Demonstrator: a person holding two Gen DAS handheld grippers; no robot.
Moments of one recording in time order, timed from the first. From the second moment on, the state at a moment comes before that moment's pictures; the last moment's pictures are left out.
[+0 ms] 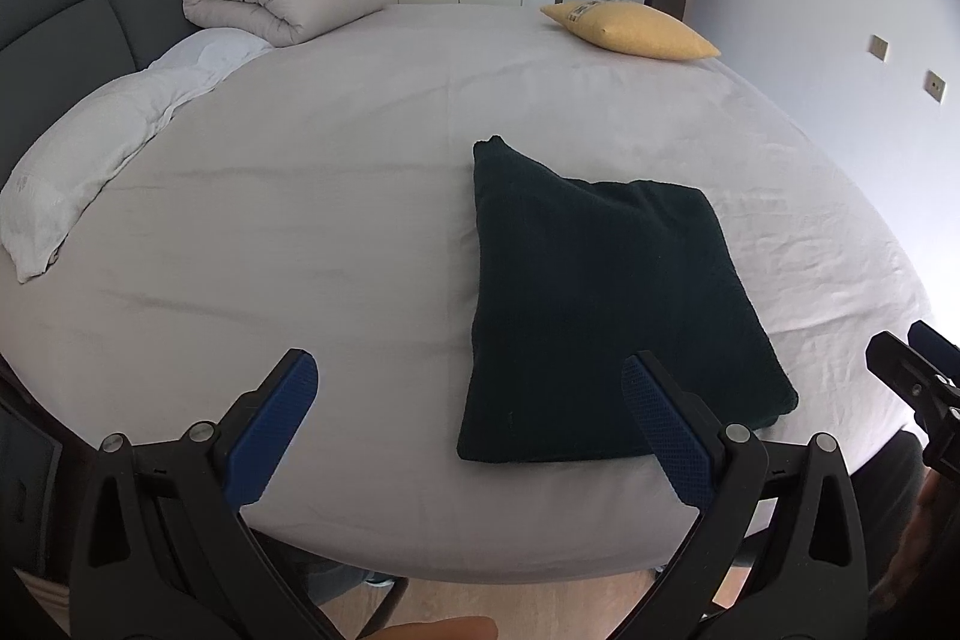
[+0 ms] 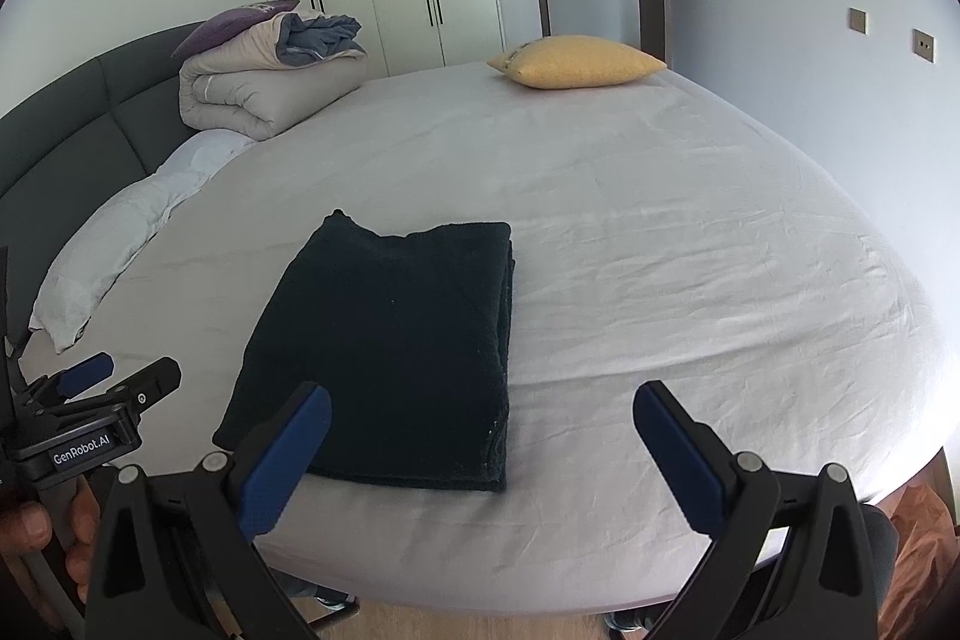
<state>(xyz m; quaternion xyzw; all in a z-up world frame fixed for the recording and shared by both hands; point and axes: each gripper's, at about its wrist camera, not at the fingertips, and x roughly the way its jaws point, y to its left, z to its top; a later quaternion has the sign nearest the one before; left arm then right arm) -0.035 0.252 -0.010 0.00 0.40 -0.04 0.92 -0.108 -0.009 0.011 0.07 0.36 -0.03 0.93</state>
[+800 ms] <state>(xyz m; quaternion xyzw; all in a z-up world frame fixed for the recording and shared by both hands) -0.037 0.249 -0.014 0.00 0.40 -0.03 0.92 -0.106 -0.008 0.003 0.06 0.37 -0.03 0.93</state>
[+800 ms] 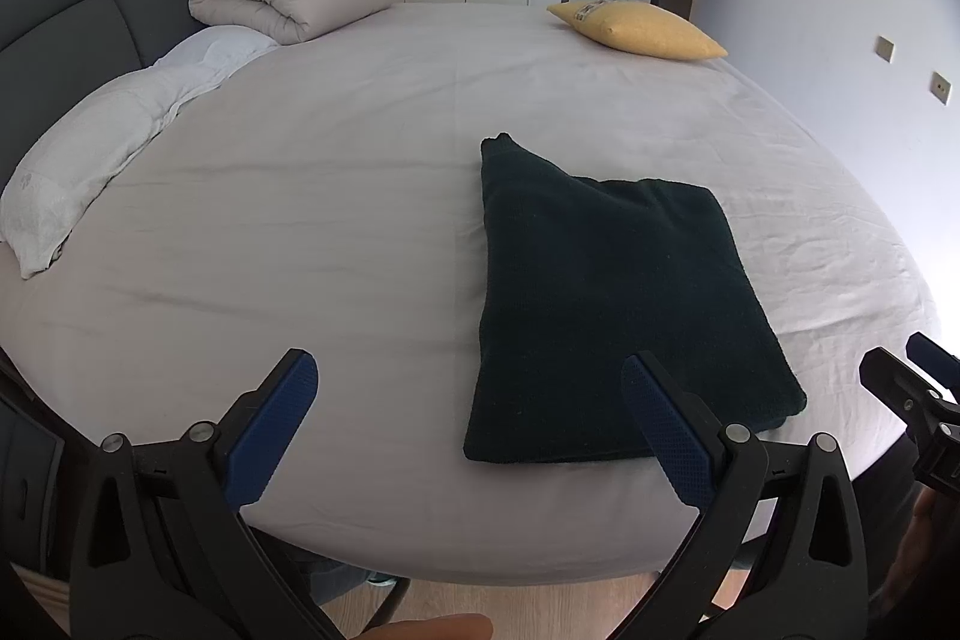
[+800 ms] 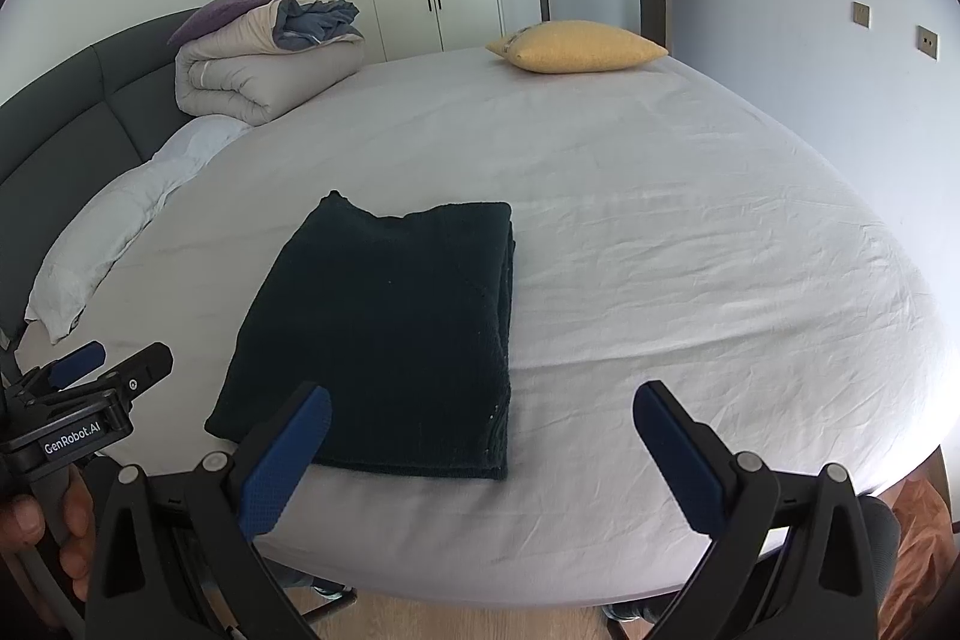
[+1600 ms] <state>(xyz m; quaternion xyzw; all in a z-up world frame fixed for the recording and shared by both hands) -0.036 0.250 -0.016 -0.01 0.40 -0.03 0.92 -0.106 -0.009 -0.002 0.06 0.37 -0.03 0.93</state>
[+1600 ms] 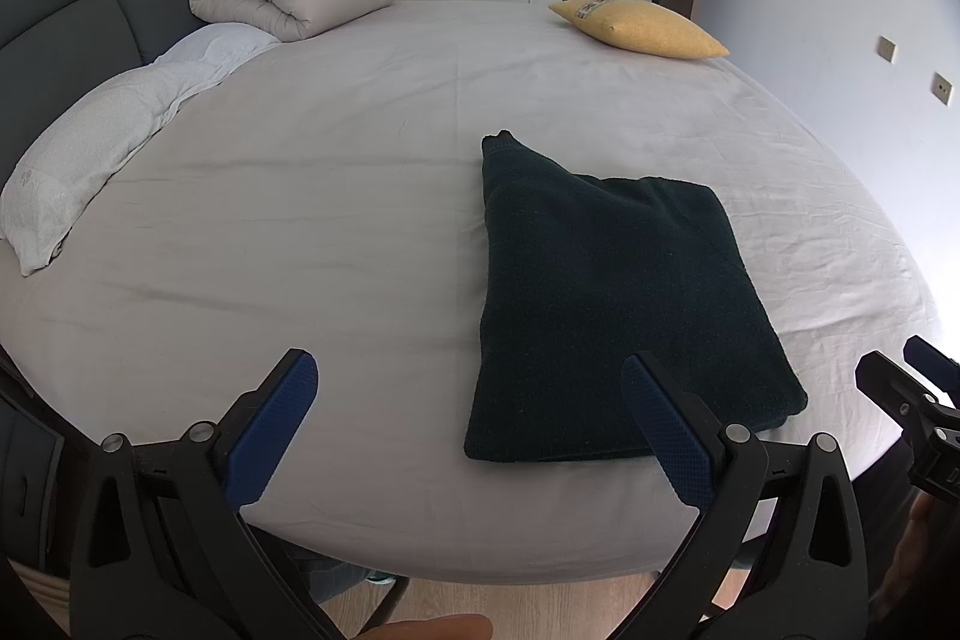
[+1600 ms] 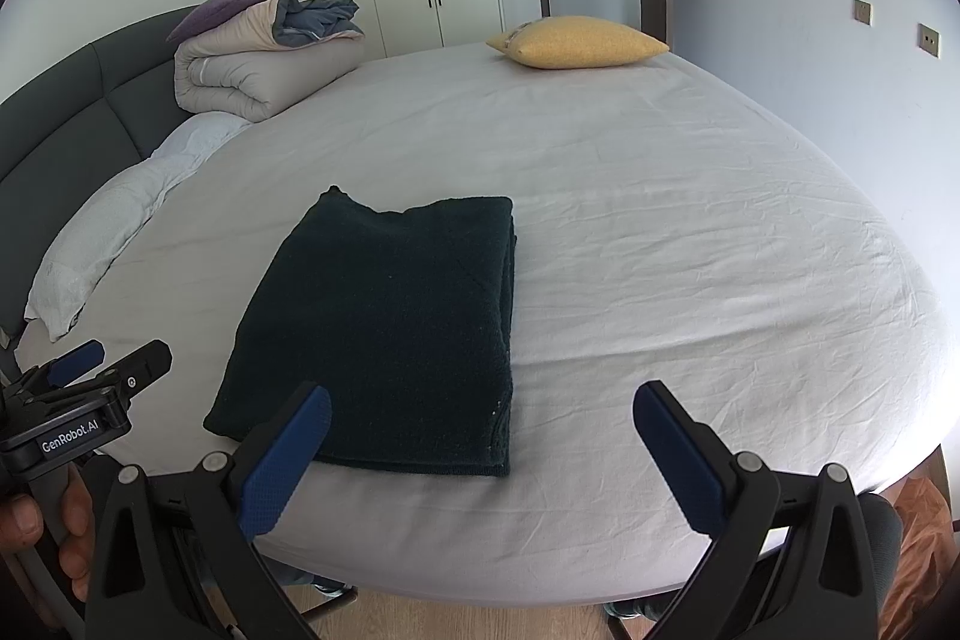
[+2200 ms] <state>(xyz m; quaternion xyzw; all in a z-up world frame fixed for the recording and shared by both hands) -0.037 0.249 -0.016 -0.01 0.40 -0.03 0.92 -0.106 -0.010 -0.005 0.06 0.38 -0.02 0.92</state>
